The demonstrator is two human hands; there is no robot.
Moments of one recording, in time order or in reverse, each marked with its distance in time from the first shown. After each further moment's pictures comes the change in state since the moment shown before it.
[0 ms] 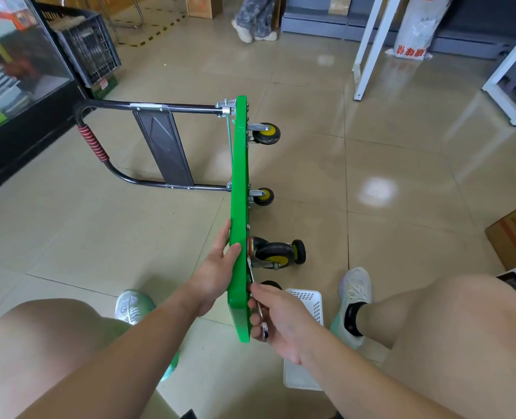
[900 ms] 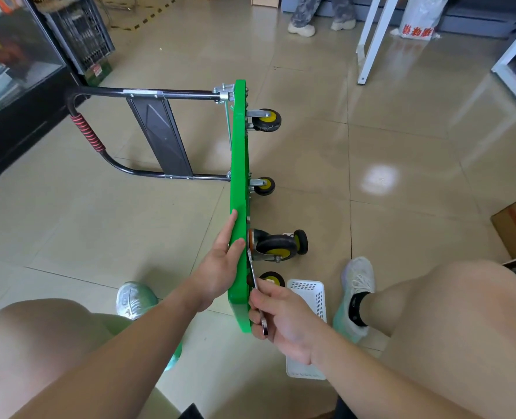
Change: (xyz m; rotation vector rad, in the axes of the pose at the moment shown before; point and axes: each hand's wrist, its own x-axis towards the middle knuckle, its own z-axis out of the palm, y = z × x) left_hand 0.001 -0.004 0.001 0.117 -0.056 0.100; right_hand -0.005 0.005 -0.006 -0.024 -0.234 -0.093
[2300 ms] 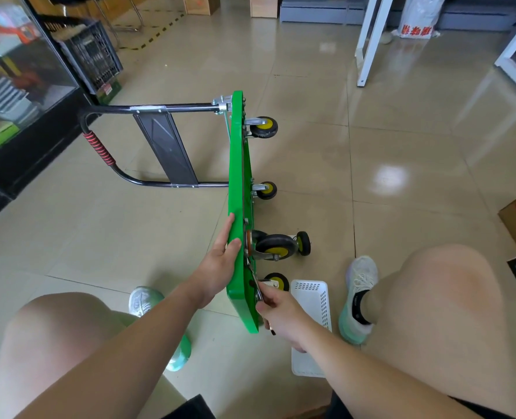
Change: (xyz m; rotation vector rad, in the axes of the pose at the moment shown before) left_hand -0.010 0.013 0.006 -0.011 0.029 -0.015; right_hand 0.022 0.025 -0.033 -0.570 0.176 -0.051
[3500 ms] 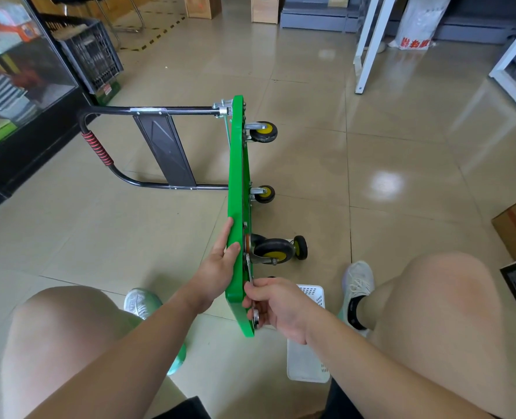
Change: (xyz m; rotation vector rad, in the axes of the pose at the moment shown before) left_hand 0.000 -0.002 0.002 -0.013 0.053 -0.012; right_hand -0.023 -0.058 -0.004 0.353 -0.141 0.102
